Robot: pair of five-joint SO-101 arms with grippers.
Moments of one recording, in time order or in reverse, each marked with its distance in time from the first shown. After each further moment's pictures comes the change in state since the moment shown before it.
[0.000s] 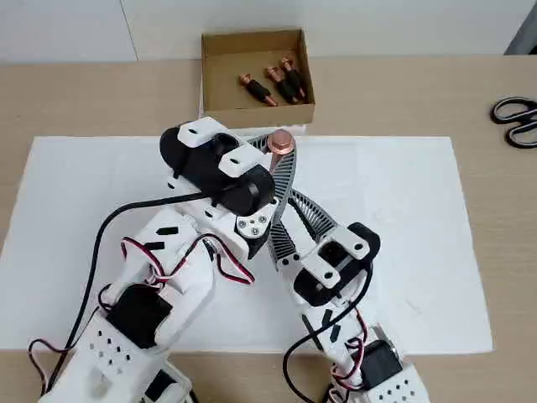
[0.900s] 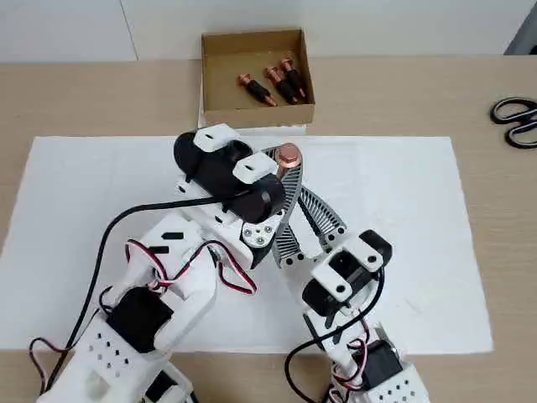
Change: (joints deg) left arm 2.6 -0.1 -0.1 5.0 -0.4; right arm 0.2 0.0 0.0 -5.8 0.0
